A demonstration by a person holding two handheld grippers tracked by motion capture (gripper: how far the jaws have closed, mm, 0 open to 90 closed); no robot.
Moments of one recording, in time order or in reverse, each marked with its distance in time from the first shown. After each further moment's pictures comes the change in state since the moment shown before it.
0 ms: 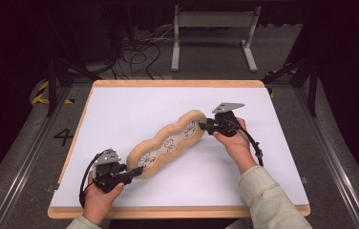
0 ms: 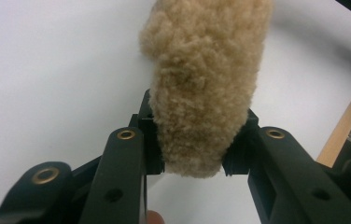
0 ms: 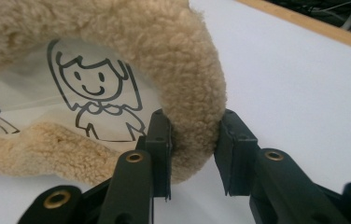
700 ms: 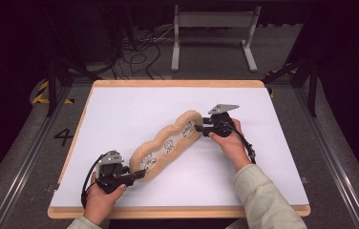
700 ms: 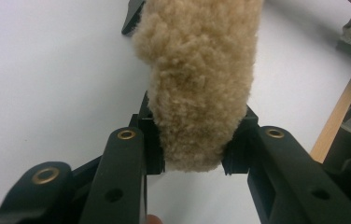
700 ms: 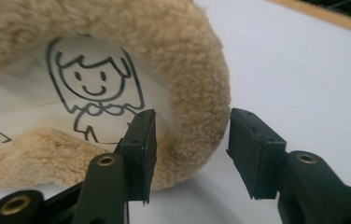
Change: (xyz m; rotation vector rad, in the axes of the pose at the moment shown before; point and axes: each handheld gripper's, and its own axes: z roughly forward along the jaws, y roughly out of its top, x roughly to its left) left arm 0.001 -0.006 0.010 0.054 -0.053 -0.002; right arm -0.007 -0.007 0.030 0.017 0.013 0.009
